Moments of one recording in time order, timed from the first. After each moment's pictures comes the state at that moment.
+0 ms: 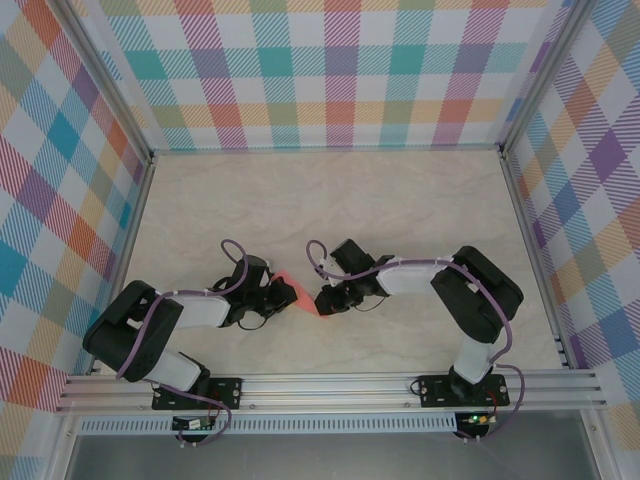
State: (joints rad) left arm -0.51 1.47 0.39 0.26 0.41 -1.01; right arm 0.81 1.78 0.88 -0.19 -0.57 0.46
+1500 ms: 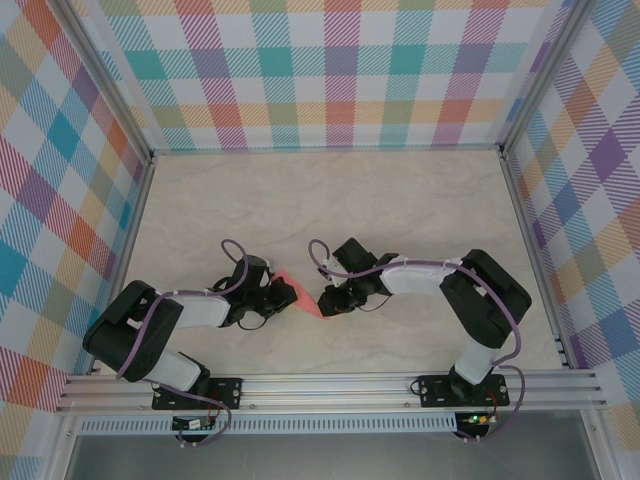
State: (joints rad) left arm -0.51 1.47 0.39 0.26 0.41 -1.00; right arm 0.81 1.73 0.88 -0.29 -0.55 0.45
